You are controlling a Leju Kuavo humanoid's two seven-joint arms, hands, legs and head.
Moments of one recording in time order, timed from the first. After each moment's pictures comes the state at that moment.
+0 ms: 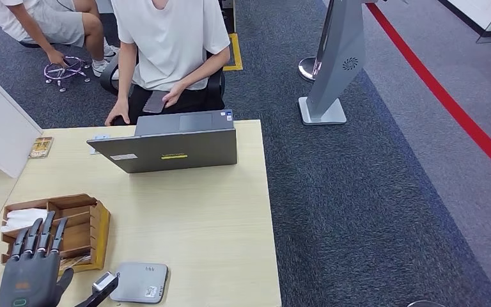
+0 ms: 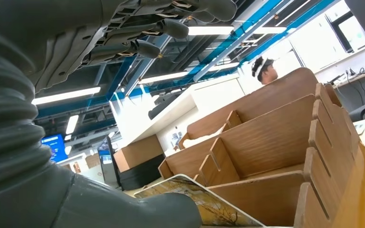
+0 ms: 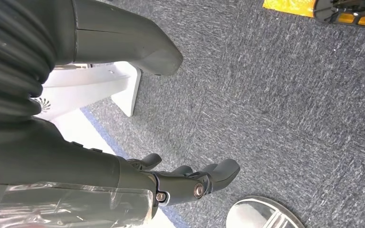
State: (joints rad) left arm 0.27 0.27 -0.20 -1.69 -1.54 0.22 0.16; right arm 0.49 0.30 -0.36 -1.36 1.04 0.30 0.32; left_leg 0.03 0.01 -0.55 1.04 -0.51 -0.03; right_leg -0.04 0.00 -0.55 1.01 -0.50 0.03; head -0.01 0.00
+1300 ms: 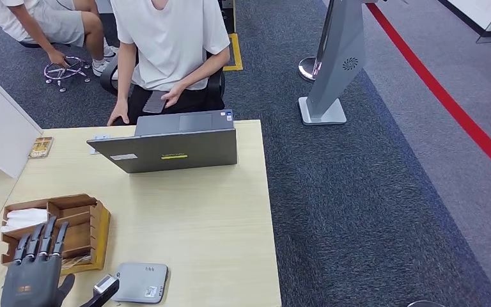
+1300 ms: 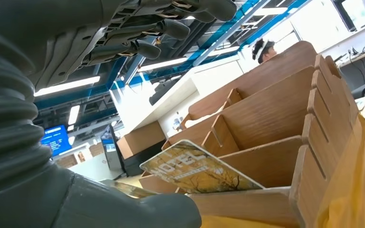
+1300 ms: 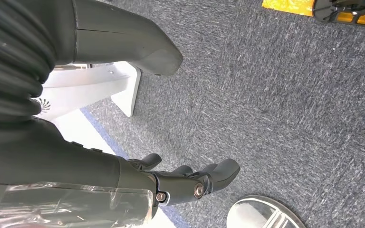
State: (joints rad) left arm 0.28 0.23 -0.17 -1.69 -1.54 0.17 0.14; right arm 0.49 0.30 -0.36 -1.36 1.04 0.30 0.33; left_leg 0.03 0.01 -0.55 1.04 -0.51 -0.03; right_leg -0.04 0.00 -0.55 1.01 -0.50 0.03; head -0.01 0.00
